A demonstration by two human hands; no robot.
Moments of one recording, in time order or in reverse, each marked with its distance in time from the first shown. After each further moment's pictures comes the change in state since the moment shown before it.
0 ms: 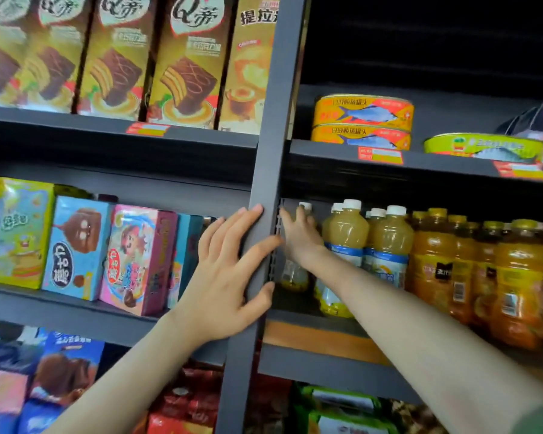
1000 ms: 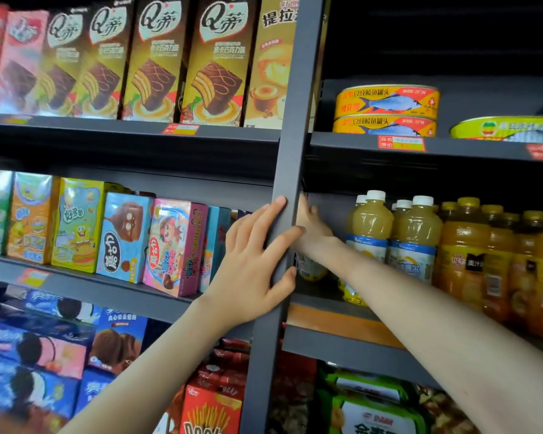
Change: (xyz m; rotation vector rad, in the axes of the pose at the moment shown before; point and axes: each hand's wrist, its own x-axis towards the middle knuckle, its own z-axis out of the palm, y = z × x) left_hand -0.002 0.009 -0.007 0.075 -0.056 -0.043; right_hand -0.027 -0.027 -0.022 0.170 0.052 -0.223
